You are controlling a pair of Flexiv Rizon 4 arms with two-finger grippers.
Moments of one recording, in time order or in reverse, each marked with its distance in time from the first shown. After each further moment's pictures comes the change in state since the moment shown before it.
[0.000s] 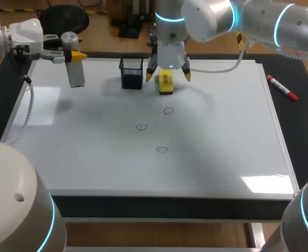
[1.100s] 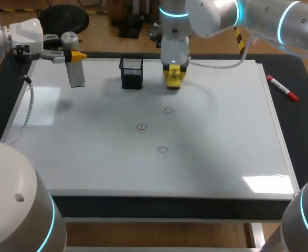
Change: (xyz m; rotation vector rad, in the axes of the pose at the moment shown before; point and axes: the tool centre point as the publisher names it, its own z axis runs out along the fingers) left arm 0.000 0.000 0.000 0.000 0.000 0.000; right arm 0.034 -0.012 -0.017 0.022 0.020 0.218
